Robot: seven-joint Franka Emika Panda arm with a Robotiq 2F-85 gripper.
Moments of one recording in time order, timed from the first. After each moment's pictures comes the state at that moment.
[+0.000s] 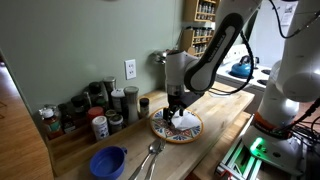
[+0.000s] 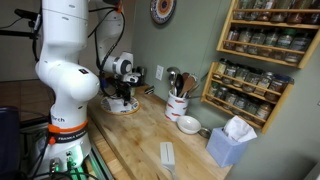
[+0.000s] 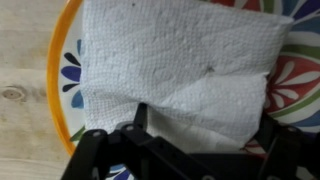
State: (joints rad) arm 0.28 0.05 0.27 -2.69 -0.10 2.67 0.61
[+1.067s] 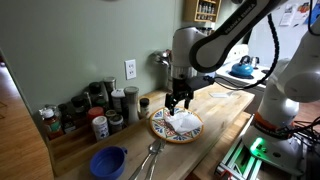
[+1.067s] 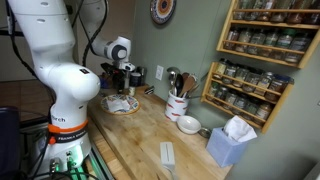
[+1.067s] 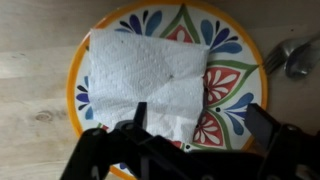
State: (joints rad) arm 0.32 -0.27 0.34 -2.74 0.20 2.44 0.57
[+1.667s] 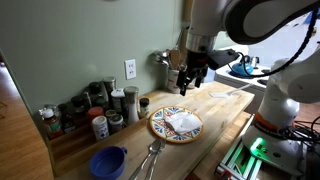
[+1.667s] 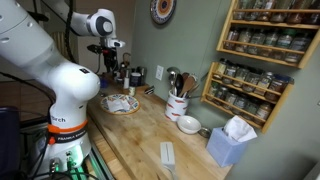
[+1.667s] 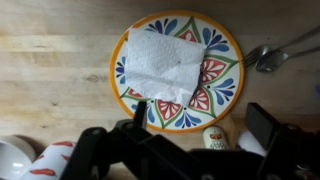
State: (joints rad) arm 0.36 -0.71 0.42 -2.74 0.14 2.13 0.64
